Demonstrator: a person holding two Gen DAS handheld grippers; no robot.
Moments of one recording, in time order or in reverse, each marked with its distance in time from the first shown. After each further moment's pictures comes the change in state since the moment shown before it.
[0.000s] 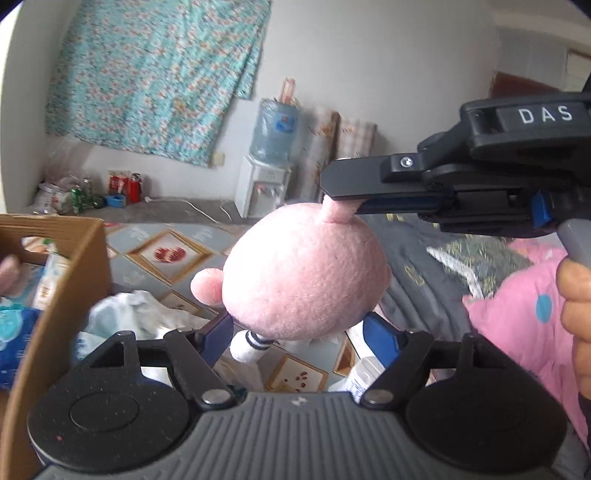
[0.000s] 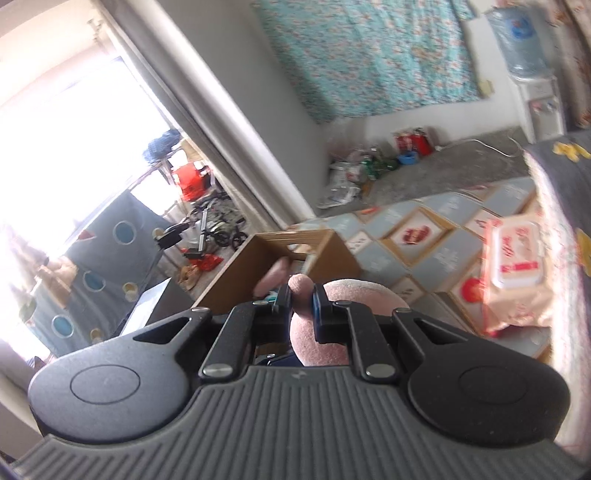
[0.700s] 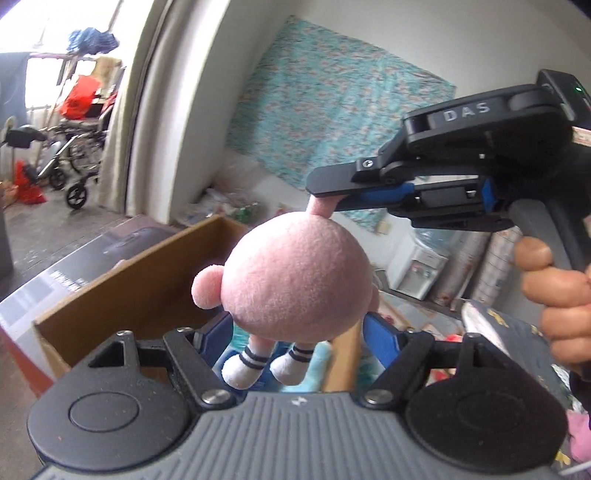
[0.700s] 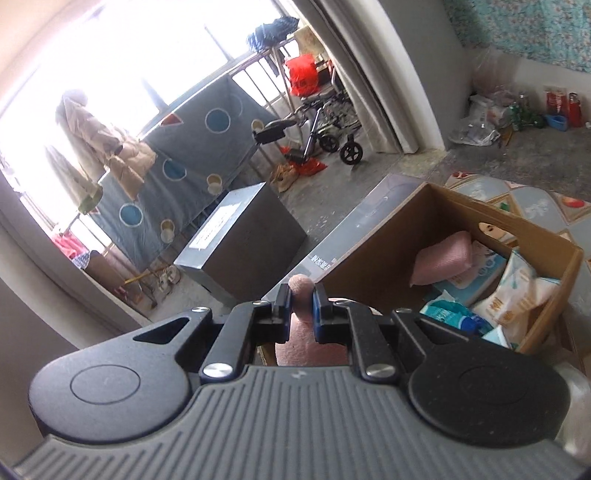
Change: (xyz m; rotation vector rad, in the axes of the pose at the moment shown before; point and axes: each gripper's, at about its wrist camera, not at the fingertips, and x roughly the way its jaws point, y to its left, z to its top) left arm -0.127 0.189 0.000 -0.333 -0.183 0.425; right arm 0.283 0.208 0.054 -0.218 0.396 0.278
